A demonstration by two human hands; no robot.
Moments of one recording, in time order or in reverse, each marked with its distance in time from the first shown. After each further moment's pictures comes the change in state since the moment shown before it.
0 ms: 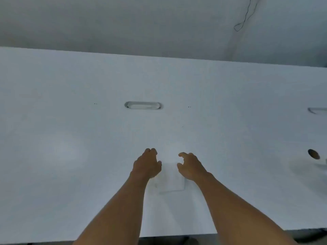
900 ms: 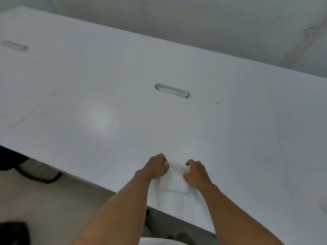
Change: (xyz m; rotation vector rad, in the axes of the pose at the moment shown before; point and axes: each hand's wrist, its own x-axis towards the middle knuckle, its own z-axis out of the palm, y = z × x) left_hand -0.054 0.003 0.077 -0.404 -0.044 -0.228; right_hand -0.012 0.066 0.033 -0.029 -0.131 -0.149
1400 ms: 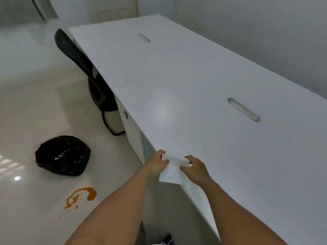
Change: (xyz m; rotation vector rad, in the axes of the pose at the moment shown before) left_hand -0.172 -0.069 0.017 -0.653 0.510 -0.272; right_hand -0.076 -0.076 0.041 -0.020 -0.382 -0.530
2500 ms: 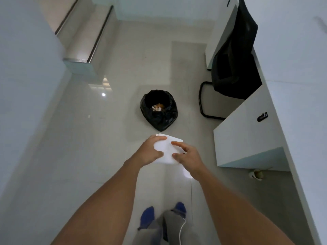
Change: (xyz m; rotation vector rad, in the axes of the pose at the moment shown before) left_hand -0.194 -0.331 -0.345 -0.298 0.530 -0.191; right_hand -0.028 -0.263 0.442 0.109 -0.595 -0.211
